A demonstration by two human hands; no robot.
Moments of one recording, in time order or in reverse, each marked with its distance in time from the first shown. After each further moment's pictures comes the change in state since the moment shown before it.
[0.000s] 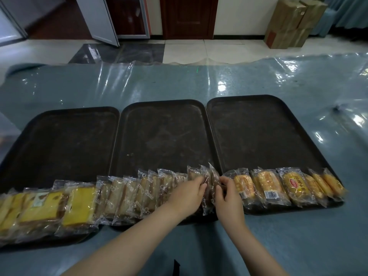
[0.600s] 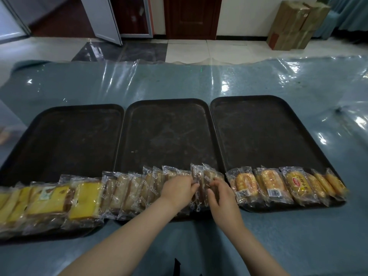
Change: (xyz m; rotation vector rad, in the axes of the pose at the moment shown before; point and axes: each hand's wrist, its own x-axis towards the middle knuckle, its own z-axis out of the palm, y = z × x) left_hand -0.005 -0.027 -0.015 0.262 -0.016 -0.116; right_hand -0.010 0.004 0.014 -0.214 -0.101 -0.203
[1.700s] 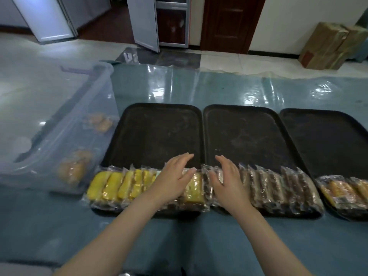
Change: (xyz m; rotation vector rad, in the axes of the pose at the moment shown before) left_hand -0.160 -0.289 -0.141 -0.431 0.162 0.033; right_hand -0.036 -0.262 0.182 -0.061 -0.095 -0.148
